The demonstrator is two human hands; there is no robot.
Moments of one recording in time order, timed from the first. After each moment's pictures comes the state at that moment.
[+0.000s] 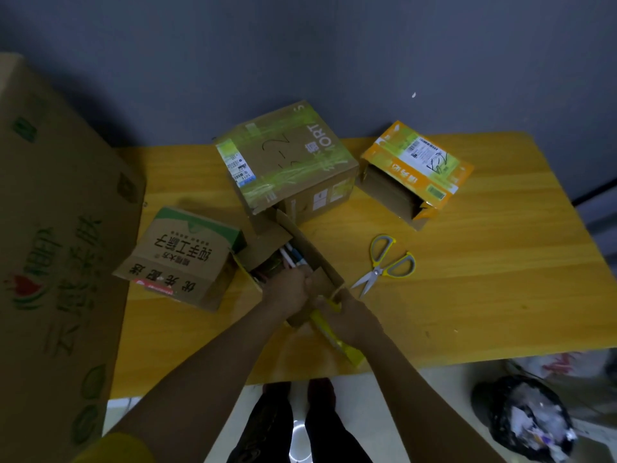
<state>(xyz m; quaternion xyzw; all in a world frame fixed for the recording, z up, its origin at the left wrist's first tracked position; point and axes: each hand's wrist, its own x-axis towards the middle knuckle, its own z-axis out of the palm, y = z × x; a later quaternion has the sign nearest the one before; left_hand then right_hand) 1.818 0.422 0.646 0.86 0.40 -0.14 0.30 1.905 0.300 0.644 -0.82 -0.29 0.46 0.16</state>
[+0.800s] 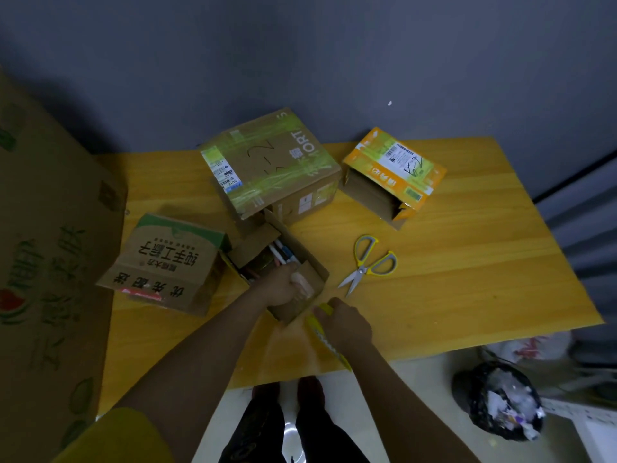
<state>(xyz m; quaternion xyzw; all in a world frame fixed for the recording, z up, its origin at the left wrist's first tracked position) 1.824 0.450 0.644 0.79 0.36 -0.24 0.45 1.893 0.292 0.643 -0.88 -0.26 0.39 0.09</state>
